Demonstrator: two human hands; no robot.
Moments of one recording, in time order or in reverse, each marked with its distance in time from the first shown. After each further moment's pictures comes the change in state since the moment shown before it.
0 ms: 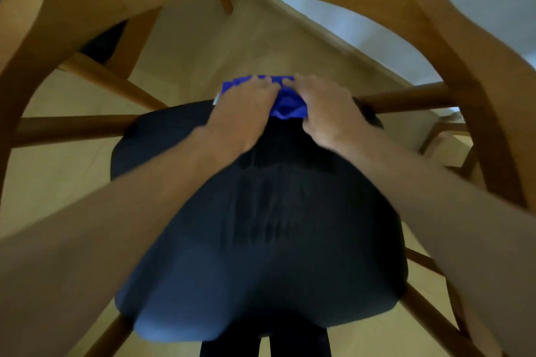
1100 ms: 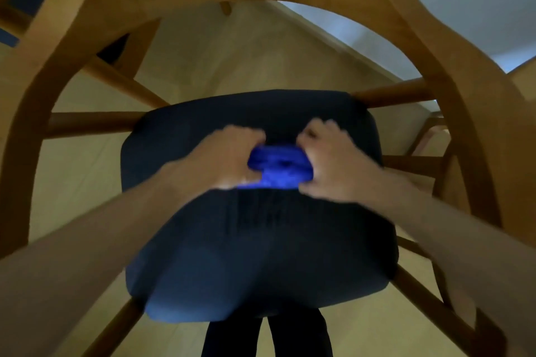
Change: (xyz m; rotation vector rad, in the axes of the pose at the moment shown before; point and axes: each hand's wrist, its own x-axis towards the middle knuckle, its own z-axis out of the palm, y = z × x) left_hand -0.077 0.004 -0.031 -0.270 -0.439 -0.041; right_hand -0.084 -0.019 -0.006 -0.078 -0.283 -0.103
